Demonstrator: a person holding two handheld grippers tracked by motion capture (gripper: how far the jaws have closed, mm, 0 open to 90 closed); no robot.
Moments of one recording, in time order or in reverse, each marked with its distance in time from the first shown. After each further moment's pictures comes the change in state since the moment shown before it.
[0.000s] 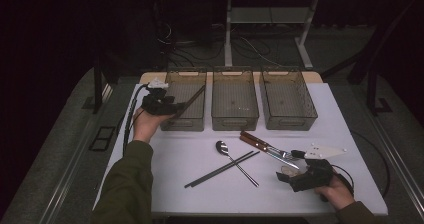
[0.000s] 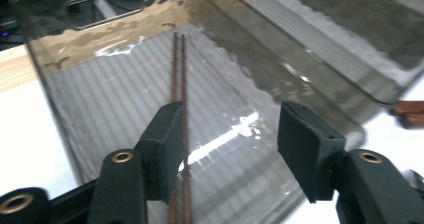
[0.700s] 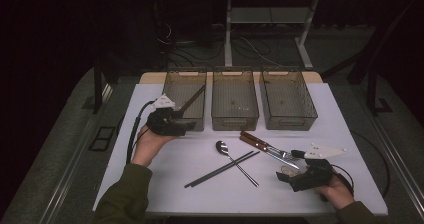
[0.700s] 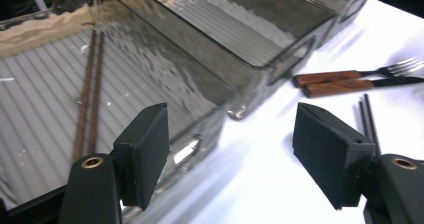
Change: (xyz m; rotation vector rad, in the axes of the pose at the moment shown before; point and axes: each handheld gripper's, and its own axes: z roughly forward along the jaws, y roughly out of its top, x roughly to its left) left arm -0.056 -0.029 -0.019 -0.047 -0.150 0.059; right arm -0.001 0.000 0.001 0.001 0.000 -0.001
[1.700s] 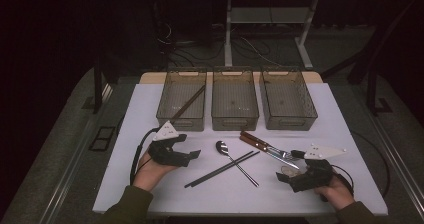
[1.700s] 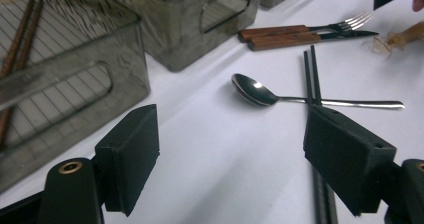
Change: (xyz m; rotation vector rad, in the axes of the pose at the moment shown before) left arm -0.050 -0.050 -0.011 0.010 -0.040 0.051; right arm 0.001 0.000 0.000 0.000 0.001 -0.008
